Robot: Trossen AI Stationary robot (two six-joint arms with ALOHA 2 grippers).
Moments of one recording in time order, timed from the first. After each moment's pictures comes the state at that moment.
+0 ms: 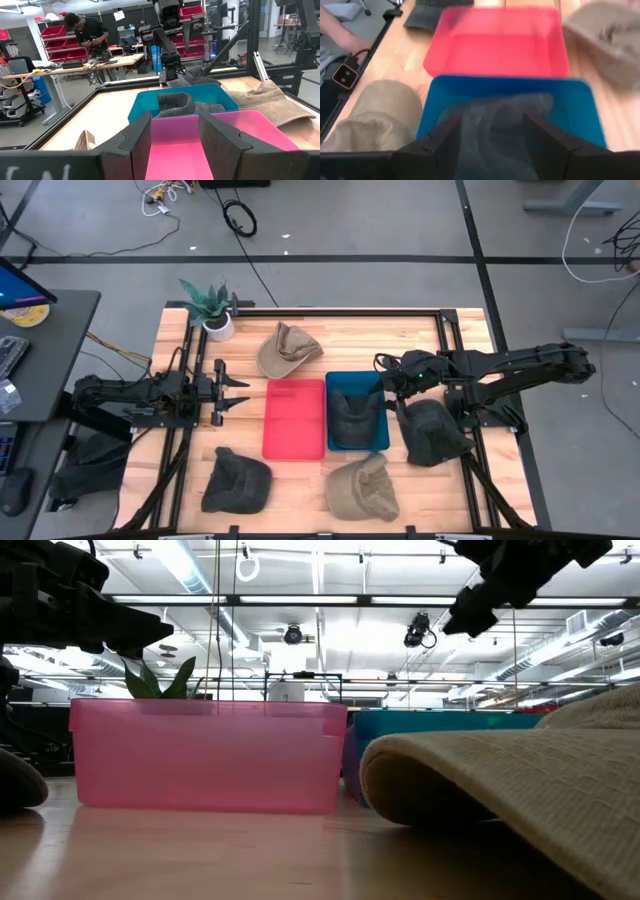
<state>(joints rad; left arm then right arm) -0.08 0.03 0.01 0.05 -0.13 0.12 0.01 1.05 0.78 -0.41 -0.16 0.00</state>
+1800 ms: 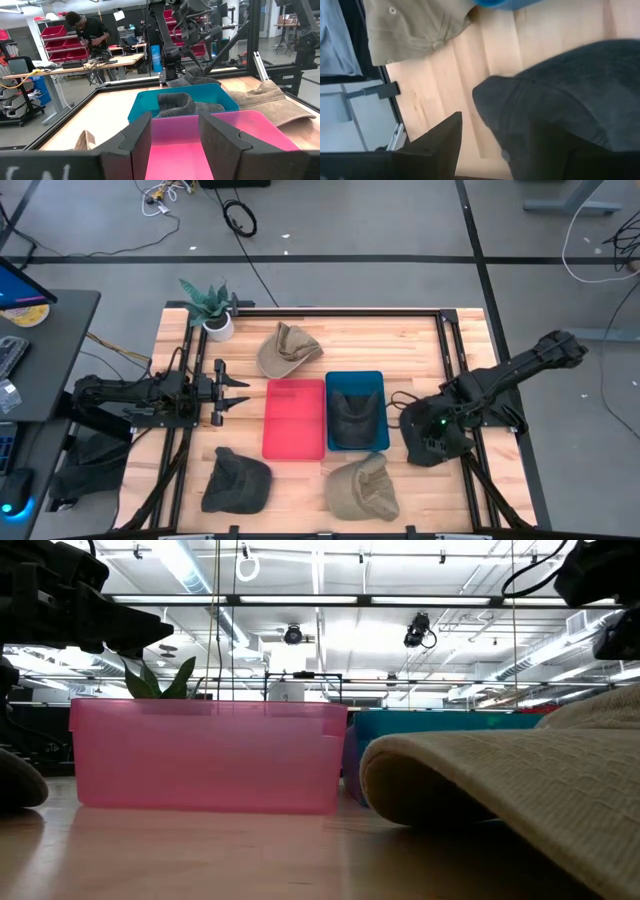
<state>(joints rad) -0.08 0.03 0.01 0.05 -0.13 0.12 0.40 1.04 0.78 -0.97 -0.28 0.70</state>
